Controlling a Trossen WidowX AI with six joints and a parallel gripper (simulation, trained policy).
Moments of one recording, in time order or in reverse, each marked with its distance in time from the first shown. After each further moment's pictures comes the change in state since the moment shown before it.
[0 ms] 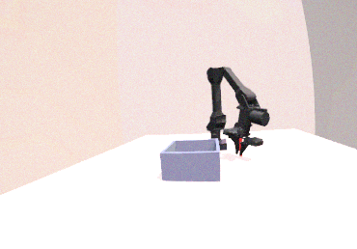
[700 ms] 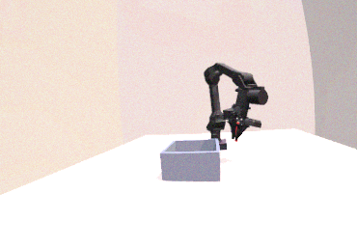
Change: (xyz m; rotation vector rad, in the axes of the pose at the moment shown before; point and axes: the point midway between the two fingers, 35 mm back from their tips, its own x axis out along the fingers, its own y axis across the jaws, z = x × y) arm -0.077 0.002 0.049 0.049 -0.150 0.032
